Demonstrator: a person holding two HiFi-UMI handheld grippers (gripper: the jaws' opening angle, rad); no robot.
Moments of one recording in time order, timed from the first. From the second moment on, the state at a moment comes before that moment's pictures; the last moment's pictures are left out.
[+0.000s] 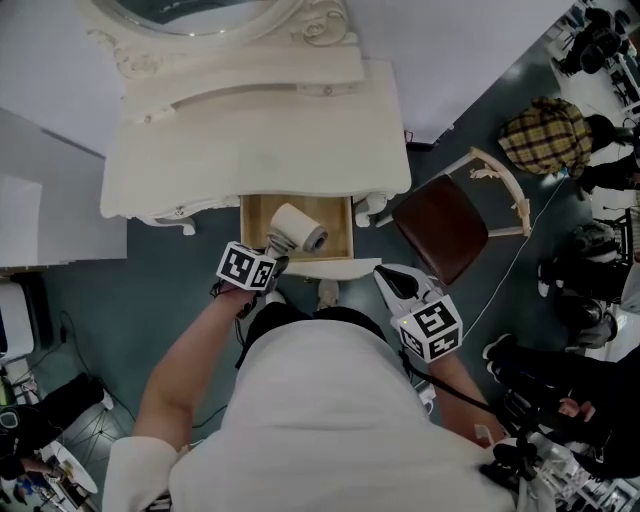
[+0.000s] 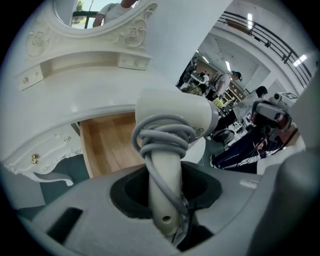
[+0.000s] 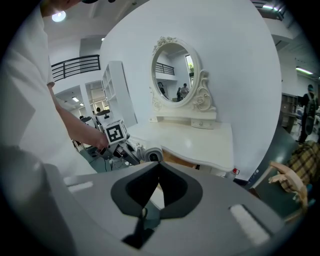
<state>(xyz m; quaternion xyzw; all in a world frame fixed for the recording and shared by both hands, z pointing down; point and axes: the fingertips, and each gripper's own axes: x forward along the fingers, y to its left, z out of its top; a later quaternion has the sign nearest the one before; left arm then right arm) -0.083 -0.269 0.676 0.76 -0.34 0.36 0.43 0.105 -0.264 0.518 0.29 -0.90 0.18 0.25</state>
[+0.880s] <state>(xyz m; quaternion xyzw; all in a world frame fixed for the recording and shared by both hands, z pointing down) -0.053 -0.327 0.761 0.73 -0.26 0.48 0.40 0.155 -0.274 0.538 0.33 -0.87 0.23 0.28</state>
